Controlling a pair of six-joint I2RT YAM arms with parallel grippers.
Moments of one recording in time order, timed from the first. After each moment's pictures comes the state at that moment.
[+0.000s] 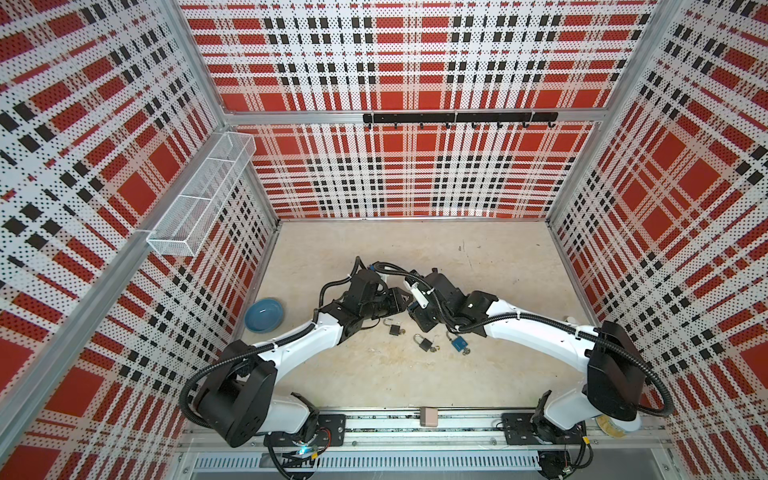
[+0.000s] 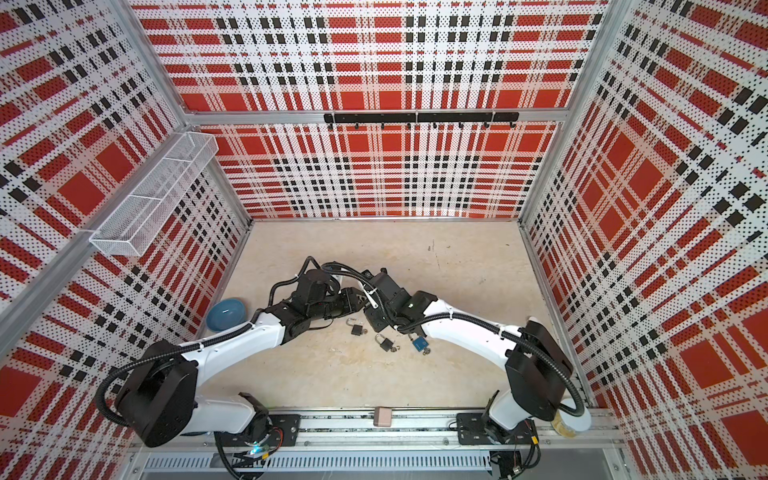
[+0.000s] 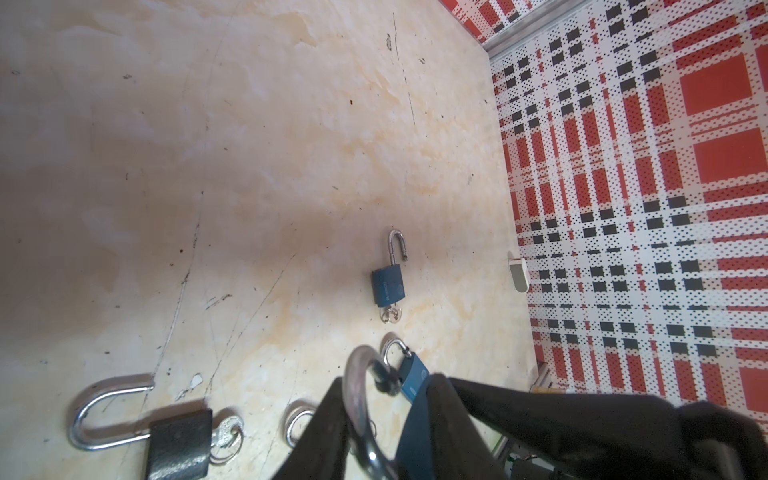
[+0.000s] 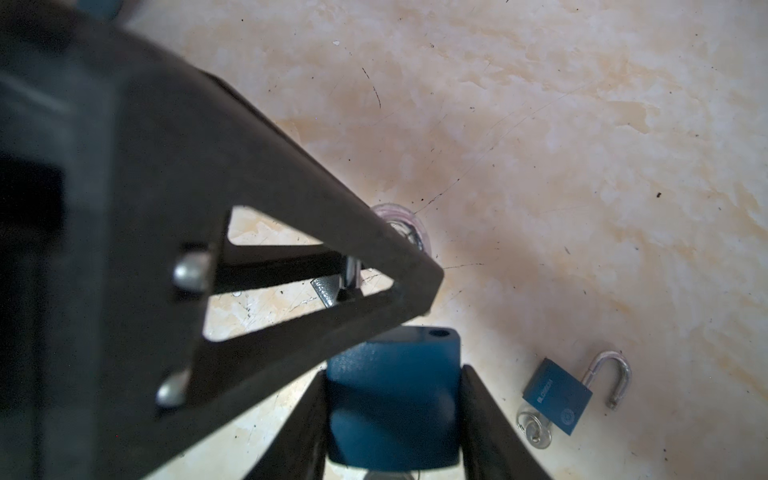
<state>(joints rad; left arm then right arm) -0.58 1.38 0.75 0.07 0.33 -0.82 0.92 1.55 1.14 -0.46 0.12 0.17</state>
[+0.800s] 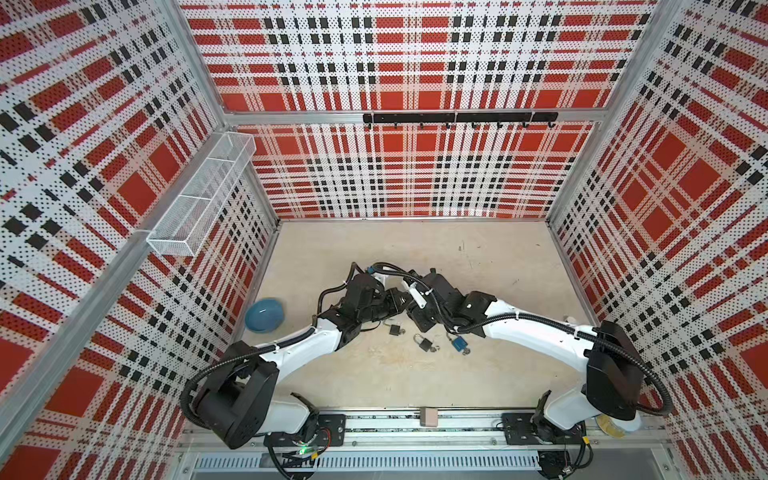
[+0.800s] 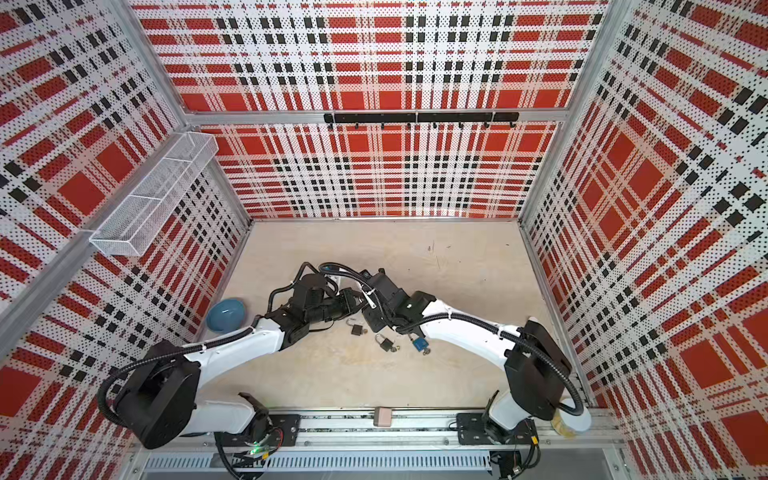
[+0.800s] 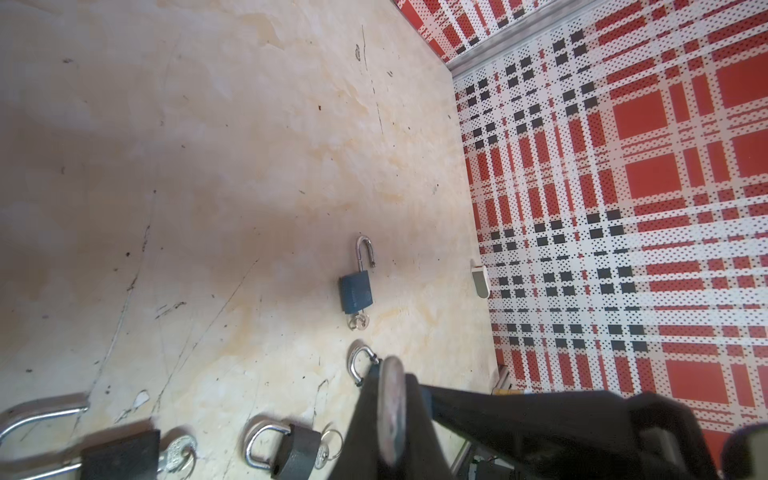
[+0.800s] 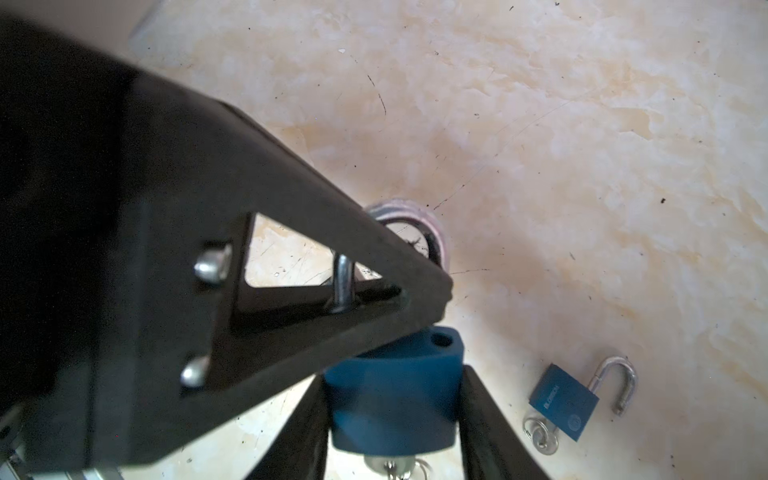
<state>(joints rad) -0.57 1.35 0.65 0.25 0.36 -0.91 0.93 1.55 1.14 -0.44 0.11 0.18</state>
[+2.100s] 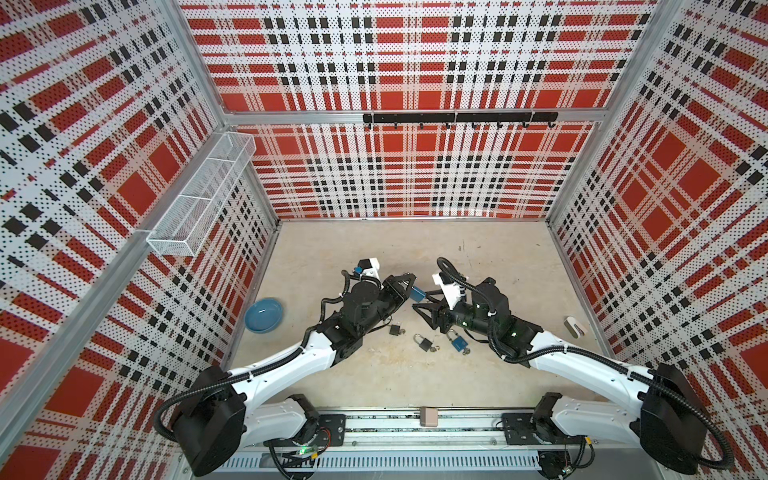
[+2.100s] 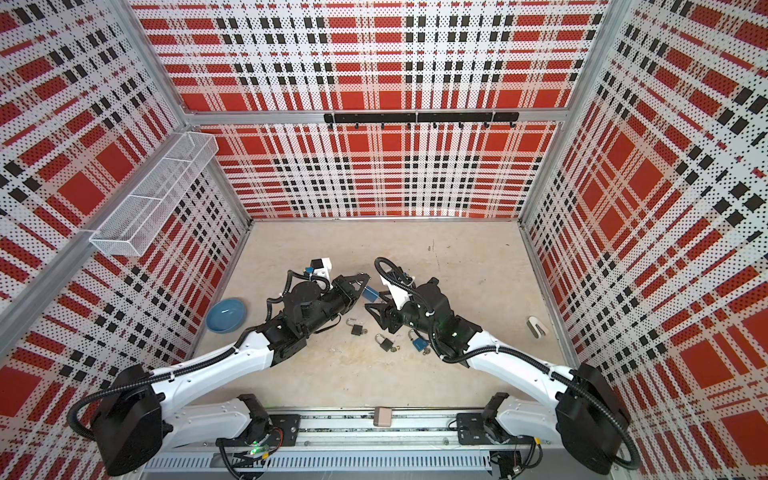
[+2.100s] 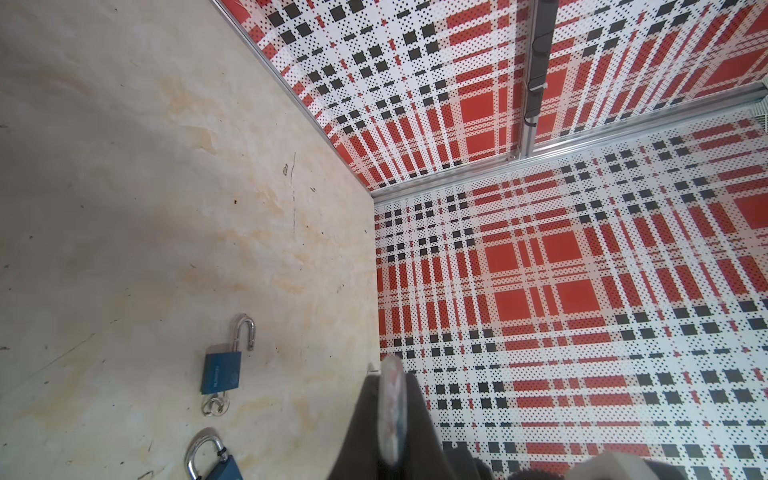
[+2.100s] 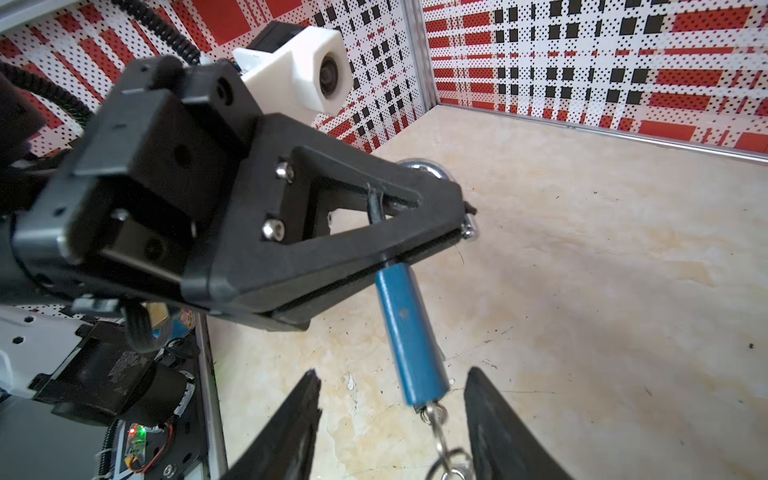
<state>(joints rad) -0.76 1.20 0.68 0.38 -0.06 -1.26 0.81 1.19 0.70 0.22 -0.20 0.23</state>
